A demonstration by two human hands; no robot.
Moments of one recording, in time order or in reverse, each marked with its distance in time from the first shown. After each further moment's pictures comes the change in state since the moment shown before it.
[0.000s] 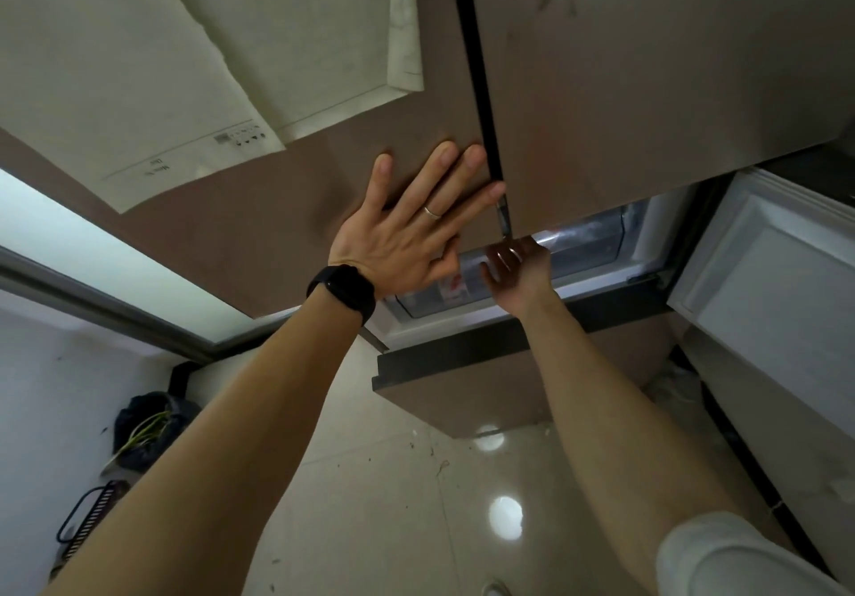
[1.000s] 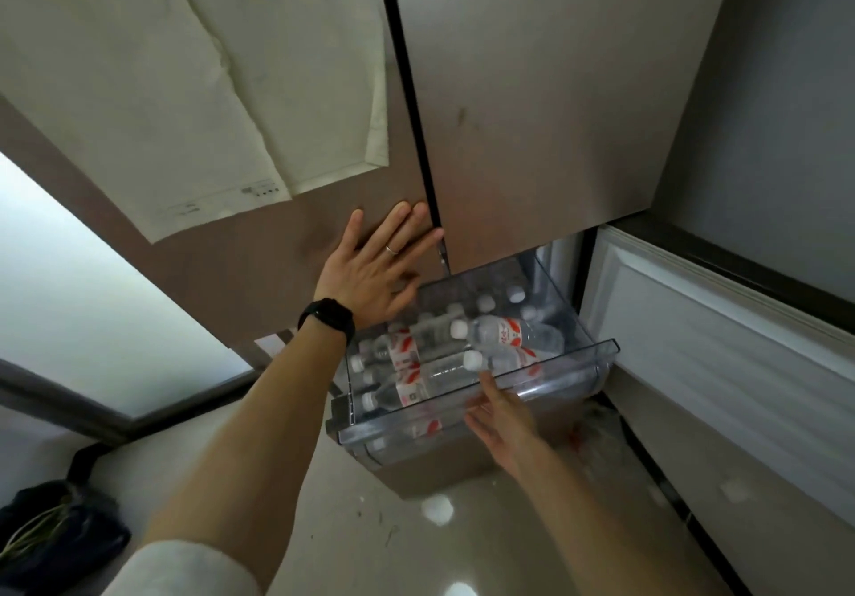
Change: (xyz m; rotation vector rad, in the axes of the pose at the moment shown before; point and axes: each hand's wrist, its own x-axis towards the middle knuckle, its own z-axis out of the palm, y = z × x) left_hand 0.000 0.009 -0.019 -0.167 -0.092 -0.080; right_hand -0.153 0.050 -0.098 -0.367 0.233 -0.043
